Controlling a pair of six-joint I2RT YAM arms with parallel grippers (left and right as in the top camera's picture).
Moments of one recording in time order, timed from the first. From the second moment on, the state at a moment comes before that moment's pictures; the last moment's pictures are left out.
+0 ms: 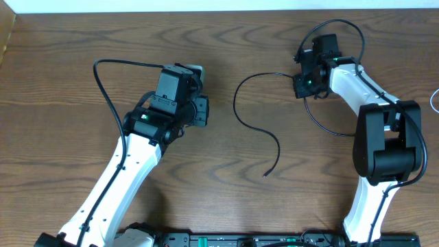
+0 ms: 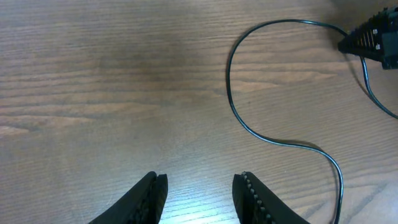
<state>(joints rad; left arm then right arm) -0.36 1.35 1.11 -0.66 0.07 -0.20 0.12 2.11 1.47 -0.59 -0.17 -0.09</state>
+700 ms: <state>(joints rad) -0.36 1.35 1.11 -0.66 0.18 -0.20 0.09 1.84 2.31 -1.38 -0.04 0.06</state>
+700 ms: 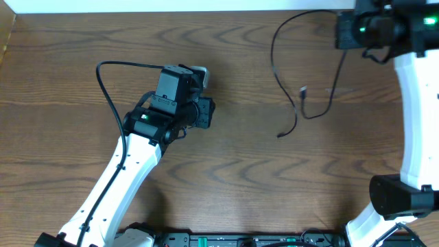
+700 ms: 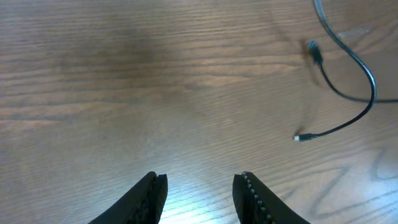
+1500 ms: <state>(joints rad) -0.38 1.35 1.11 -0.55 0.26 -0.20 -0.23 1.94 2.55 -1.23 -0.03 0.16</state>
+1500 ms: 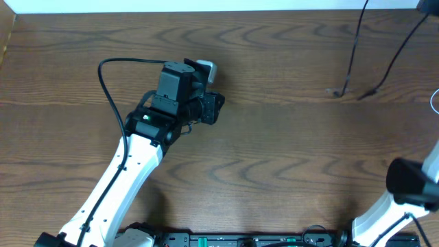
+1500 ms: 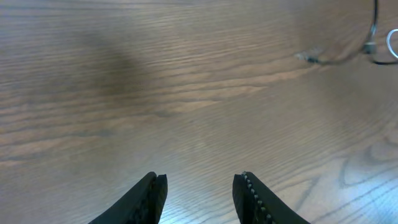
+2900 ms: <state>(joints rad) -0.56 1.35 1.11 -0.46 0.26 -0.20 -0.69 2.40 2.62 -0.89 0.18 0.26</state>
